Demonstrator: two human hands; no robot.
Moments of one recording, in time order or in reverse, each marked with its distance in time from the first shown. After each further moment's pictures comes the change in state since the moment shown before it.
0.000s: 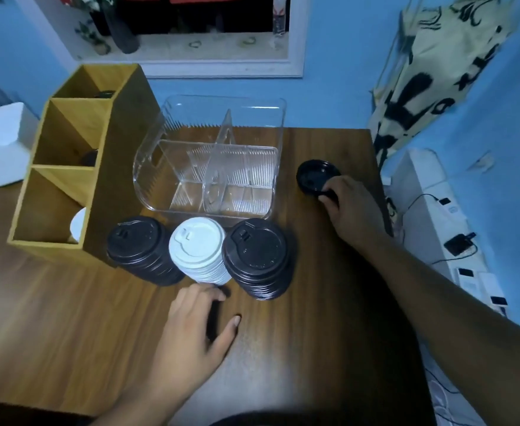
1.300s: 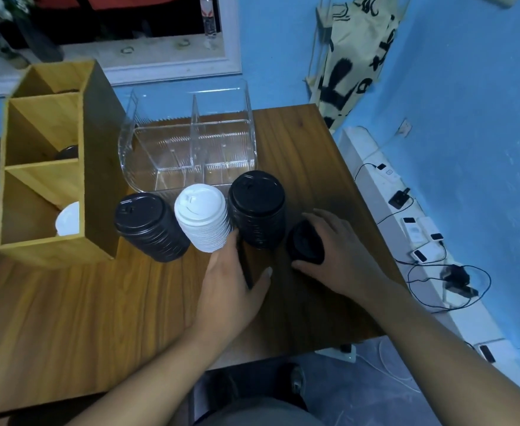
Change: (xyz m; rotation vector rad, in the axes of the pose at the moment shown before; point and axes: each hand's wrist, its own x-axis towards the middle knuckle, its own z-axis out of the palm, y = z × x) left_hand 0.005 0.028 -0.001 -0.186 -0.102 0.018; right_hand -0.185 -0.114 -0.034 -0.006 -0.212 0.272
